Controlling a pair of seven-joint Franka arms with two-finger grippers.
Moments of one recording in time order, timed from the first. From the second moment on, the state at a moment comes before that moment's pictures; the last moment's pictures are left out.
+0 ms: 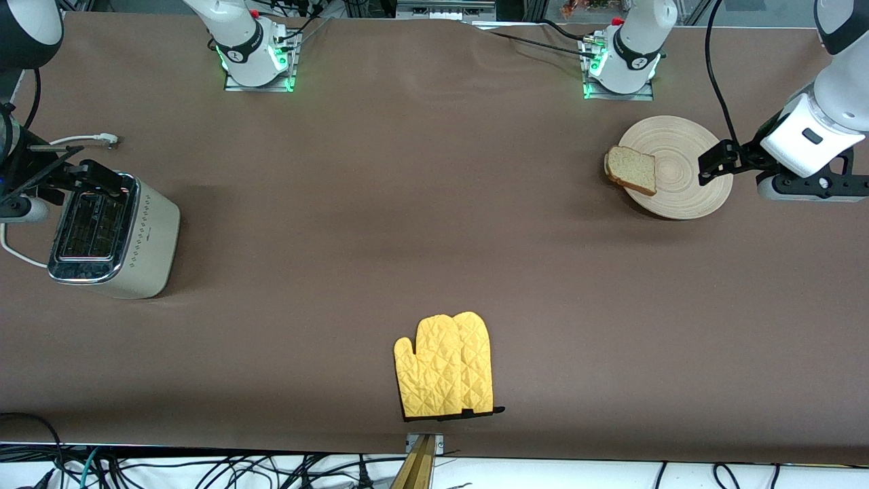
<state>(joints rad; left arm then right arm) 0.04 0.00 -0.12 -1.70 0.01 1.65 -0.07 -0.09 0.13 0.11 -1.52 -0.06 1.65 -0.02</state>
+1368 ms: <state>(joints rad) 0.05 0.00 -0.12 -1.70 0.01 1.64 -0.07 -0.09 0.13 0.11 -1.52 -0.06 1.65 -0.02</state>
